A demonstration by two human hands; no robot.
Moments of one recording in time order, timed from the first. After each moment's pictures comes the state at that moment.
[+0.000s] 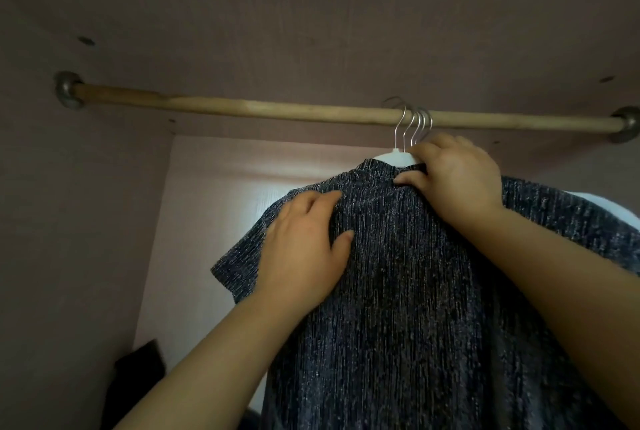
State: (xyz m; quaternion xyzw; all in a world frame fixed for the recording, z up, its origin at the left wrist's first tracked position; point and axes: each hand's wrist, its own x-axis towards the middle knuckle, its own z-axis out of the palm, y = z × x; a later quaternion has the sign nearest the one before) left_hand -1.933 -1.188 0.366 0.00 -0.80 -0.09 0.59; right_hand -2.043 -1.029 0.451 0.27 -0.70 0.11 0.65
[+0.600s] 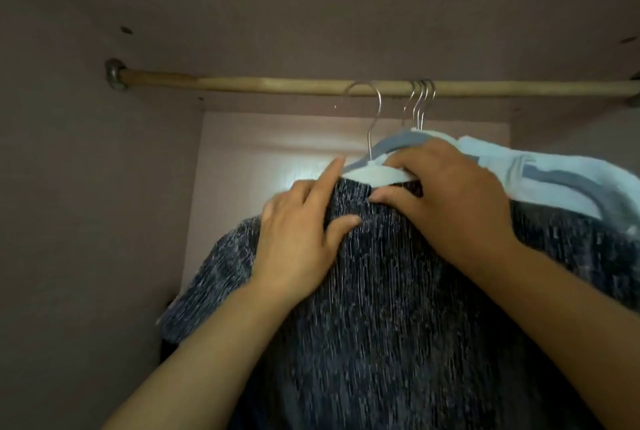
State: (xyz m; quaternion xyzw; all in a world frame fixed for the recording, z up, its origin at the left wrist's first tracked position) left_hand -1.894 -1.170 0.331 0.00 -0.80 -0.05 0.60; right_hand -1.953 -1.012 0.379 0.42 -0.68 0.21 0.56
